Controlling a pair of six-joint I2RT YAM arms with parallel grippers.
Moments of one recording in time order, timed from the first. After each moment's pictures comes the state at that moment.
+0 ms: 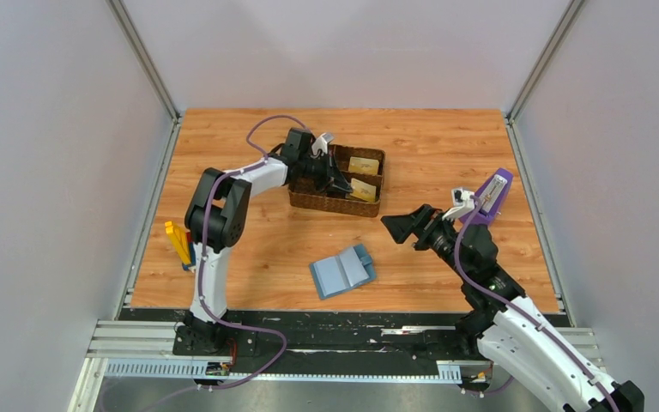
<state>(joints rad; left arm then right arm) -0.43 2.15 1.50 -0.11 0.80 -0.71 0.54 0.58 0.40 0.05 -0.05 0.76</state>
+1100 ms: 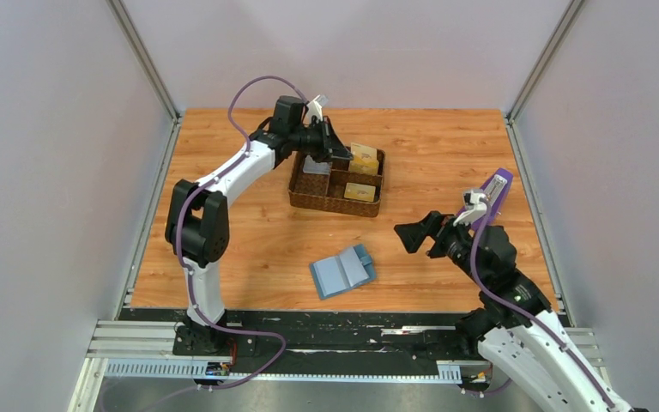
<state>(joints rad) -0.43 1.95 1.62 -0.22 0.70 -0.69 0.54 0.49 0.56 -0.33 -0.02 0.59</state>
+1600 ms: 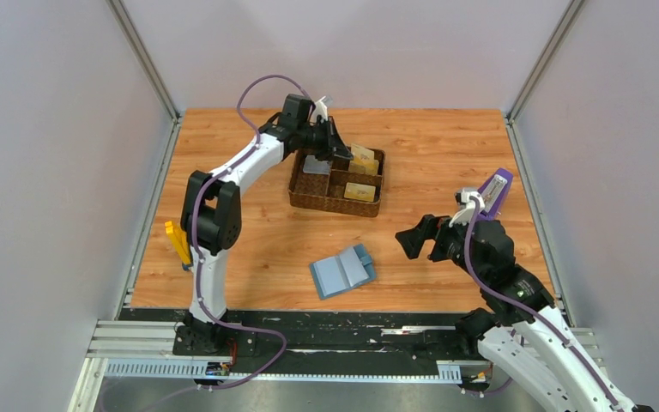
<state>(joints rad) -0.43 2.09 1.78 -0.33 0.66 -0.63 0.54 0.52 0.64 -0.48 -0.03 0.49</state>
